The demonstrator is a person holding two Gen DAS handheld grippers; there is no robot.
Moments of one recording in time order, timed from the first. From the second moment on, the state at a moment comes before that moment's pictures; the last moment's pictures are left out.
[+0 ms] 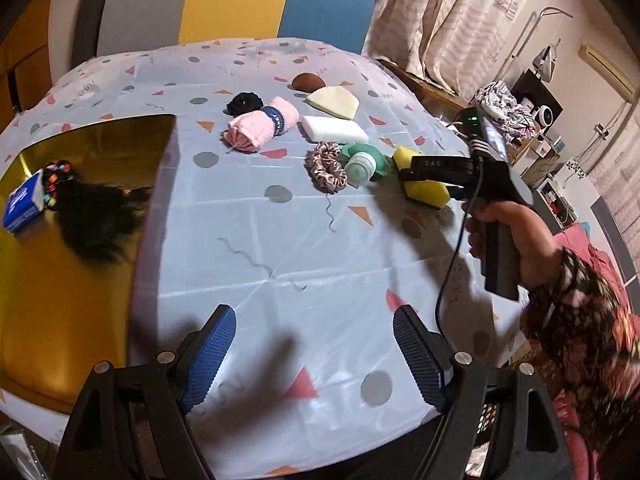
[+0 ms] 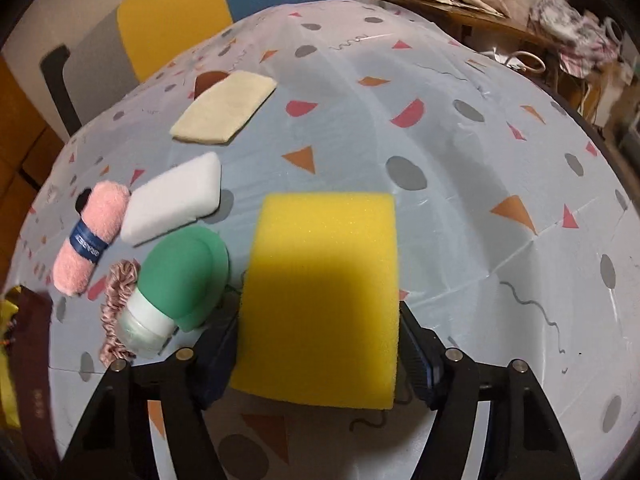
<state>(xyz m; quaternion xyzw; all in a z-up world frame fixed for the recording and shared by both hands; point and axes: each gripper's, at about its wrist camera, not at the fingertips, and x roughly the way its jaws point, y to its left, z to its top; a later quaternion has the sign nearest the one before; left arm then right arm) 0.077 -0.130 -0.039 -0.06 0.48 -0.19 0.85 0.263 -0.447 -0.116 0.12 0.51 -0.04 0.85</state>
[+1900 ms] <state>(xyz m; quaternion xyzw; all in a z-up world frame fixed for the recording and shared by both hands) 0.178 -0.201 -0.100 0.02 0.46 -0.19 0.87 0.255 -0.461 -0.115 0.26 0.53 0.00 0.81</state>
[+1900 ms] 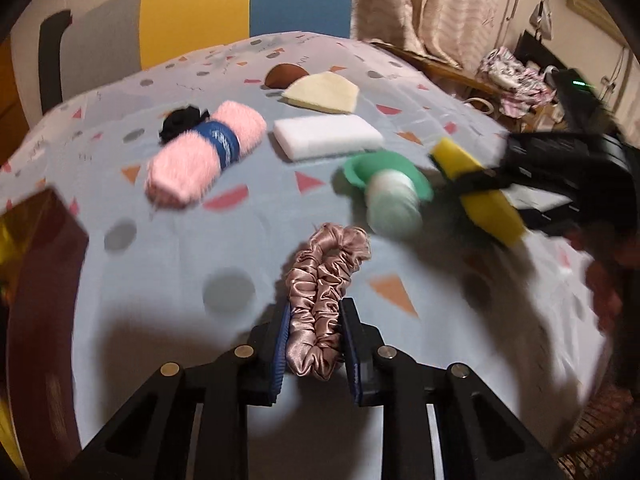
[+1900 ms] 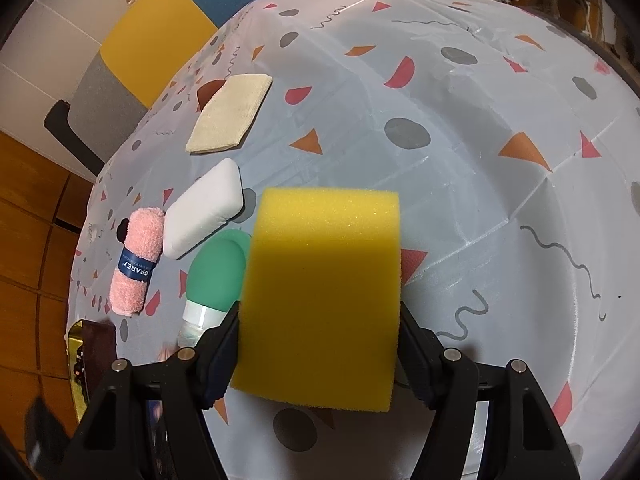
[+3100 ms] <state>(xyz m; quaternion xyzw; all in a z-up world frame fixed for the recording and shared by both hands) 0.121 0.063 -0.052 -0.13 0.43 0.03 0.89 0.247 -0.452 -0.102 0.26 0.49 0.04 0.83</state>
